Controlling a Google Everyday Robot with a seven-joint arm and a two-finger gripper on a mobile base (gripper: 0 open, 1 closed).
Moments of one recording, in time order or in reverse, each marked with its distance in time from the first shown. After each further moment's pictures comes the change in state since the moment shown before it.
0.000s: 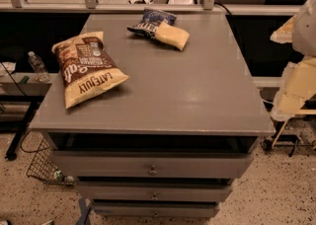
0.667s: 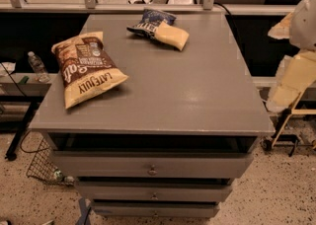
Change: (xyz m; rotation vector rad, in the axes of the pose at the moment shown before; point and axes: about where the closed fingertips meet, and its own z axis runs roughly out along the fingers) arm -0.005 -0.016 0.007 0.003 -0.035 0.009
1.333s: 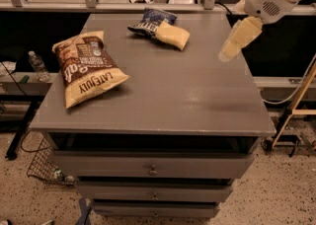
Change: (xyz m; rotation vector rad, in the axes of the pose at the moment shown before) arm -0.059 -0.134 0.063 0.038 -0.244 0.093
